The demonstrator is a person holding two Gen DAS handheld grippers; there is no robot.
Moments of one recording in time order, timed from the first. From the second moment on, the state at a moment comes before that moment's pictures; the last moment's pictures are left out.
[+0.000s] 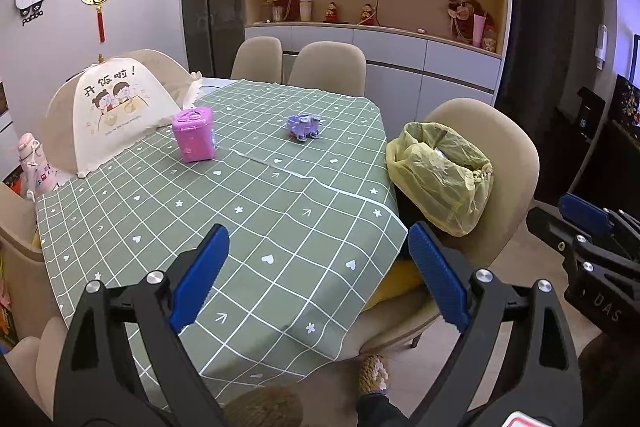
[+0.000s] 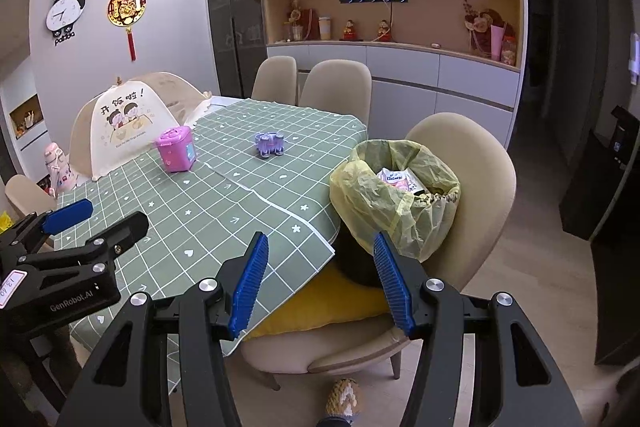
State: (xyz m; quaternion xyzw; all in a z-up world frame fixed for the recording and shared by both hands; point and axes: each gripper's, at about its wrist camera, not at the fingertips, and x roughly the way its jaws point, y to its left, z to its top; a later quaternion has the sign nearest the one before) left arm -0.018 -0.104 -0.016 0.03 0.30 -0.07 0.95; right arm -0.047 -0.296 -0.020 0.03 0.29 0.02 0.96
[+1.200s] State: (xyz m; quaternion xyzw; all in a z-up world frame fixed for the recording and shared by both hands) left arm -0.020 -0.087 -0.014 0.02 0.30 -0.04 0.95; right arm -0.035 -0.290 -0.022 0.02 0.30 0.03 0.95
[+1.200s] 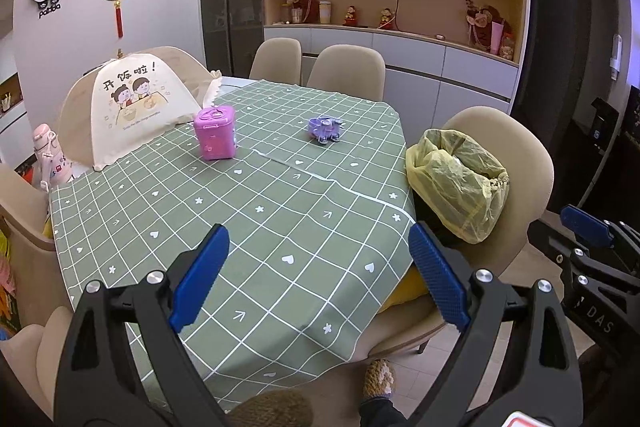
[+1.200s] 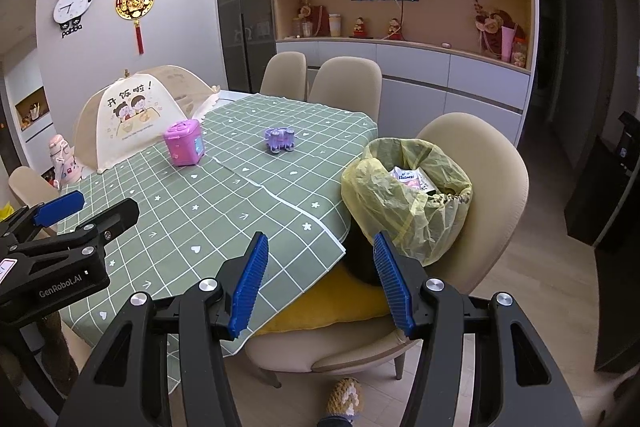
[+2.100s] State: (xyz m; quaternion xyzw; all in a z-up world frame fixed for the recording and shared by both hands) left arm -0.021 -0.080 -0.015 0.01 0.30 -0.04 0.95; right arm -0.039 -0.283 -0.019 0.02 0.28 0.02 0.96
